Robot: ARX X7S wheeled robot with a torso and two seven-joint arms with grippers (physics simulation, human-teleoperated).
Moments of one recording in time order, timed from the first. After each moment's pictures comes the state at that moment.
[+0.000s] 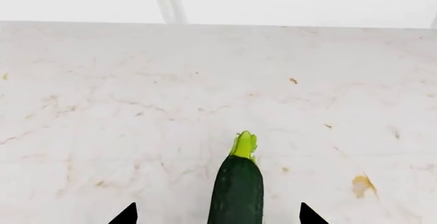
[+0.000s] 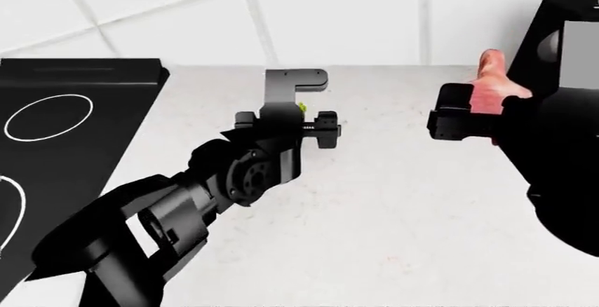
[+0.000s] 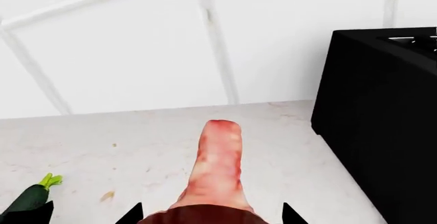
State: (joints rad) left arm -1.34 0.00 1.34 -0.87 -1.53 -0.28 -0.66; right arm 1.00 0.83 -0.32 -0.40 1.70 0.94 1.16
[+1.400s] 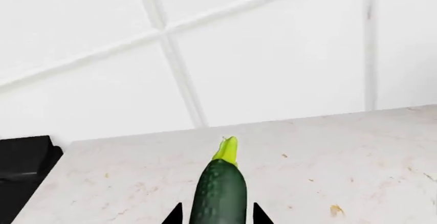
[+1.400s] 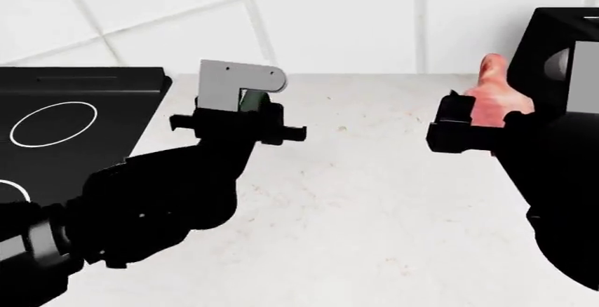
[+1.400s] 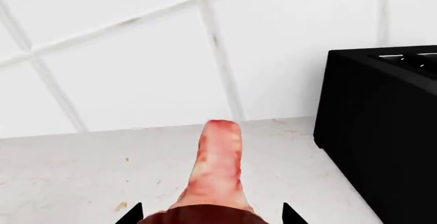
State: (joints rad) left arm -1.35 -0.54 1.45 0.04 -1.42 -0.09 -0.92; right arm 0.88 0.86 -0.28 -0.53 1.65 0.85 1.13
